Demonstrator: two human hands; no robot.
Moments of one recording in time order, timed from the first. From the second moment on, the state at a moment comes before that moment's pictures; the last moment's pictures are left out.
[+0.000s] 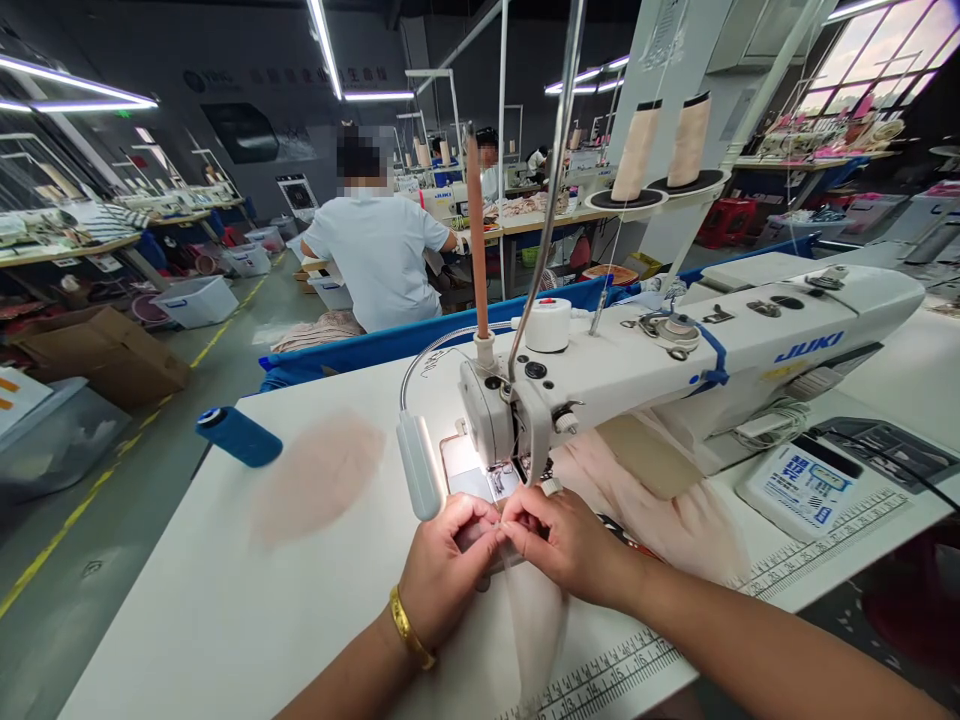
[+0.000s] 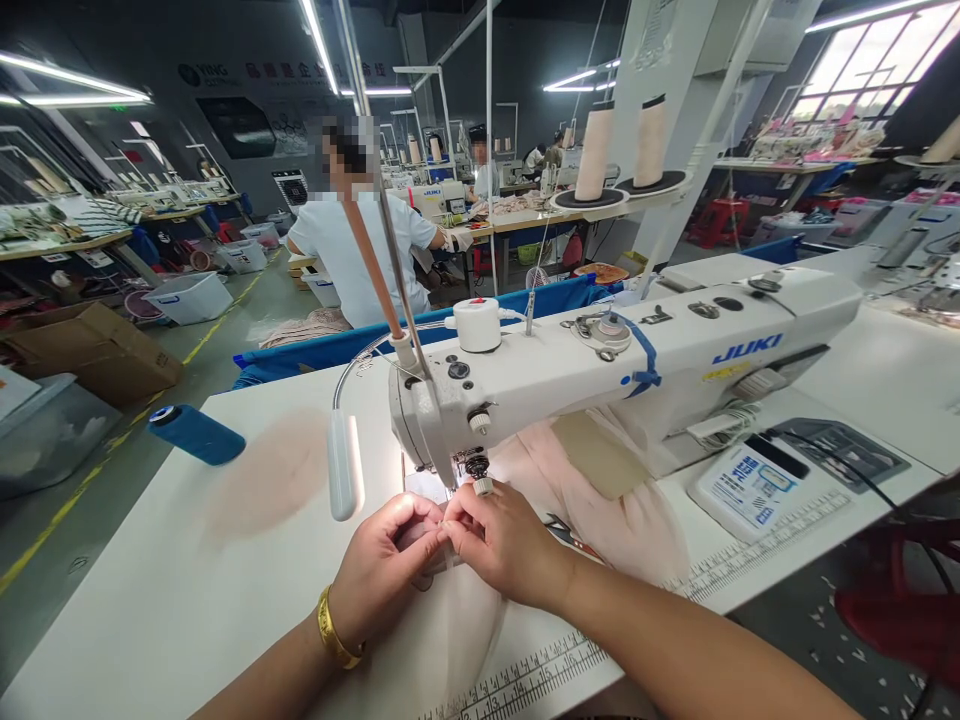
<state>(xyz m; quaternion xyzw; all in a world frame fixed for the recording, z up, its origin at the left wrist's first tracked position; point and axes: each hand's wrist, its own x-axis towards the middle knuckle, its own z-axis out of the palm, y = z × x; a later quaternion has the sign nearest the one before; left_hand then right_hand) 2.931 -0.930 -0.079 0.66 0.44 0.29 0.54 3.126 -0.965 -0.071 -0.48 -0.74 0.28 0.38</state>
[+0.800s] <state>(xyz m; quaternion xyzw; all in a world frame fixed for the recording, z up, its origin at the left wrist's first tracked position) 2.938 -0.928 -0.084 0.90 0.29 0.32 0.07 3.120 -0.954 -0.083 -0.61 -0.73 0.14 0.28</state>
